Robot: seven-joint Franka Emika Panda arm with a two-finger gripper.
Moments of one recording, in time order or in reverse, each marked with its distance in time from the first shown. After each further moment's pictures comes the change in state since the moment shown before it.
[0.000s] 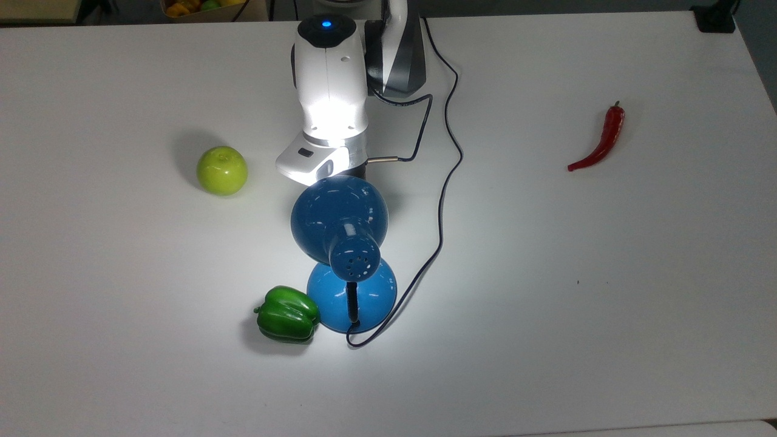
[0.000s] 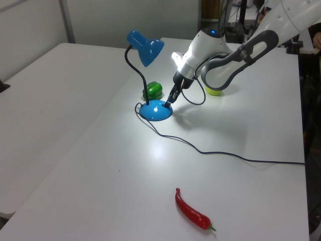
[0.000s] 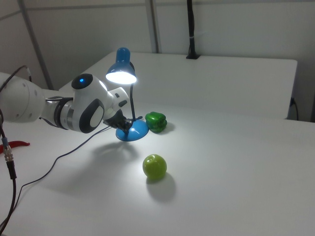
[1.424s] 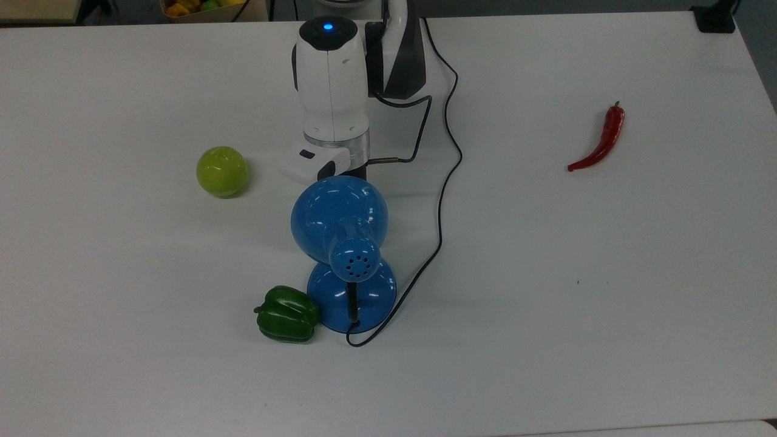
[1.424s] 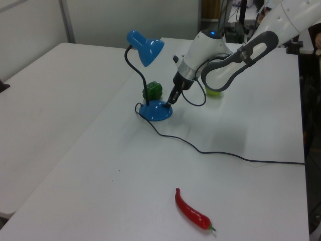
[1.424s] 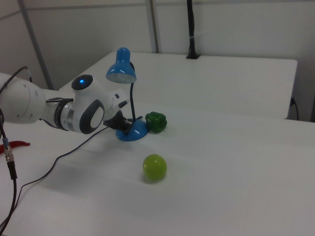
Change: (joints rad) arm 0.000 0.005 0.000 -0.002 -0.013 0.001 0.000
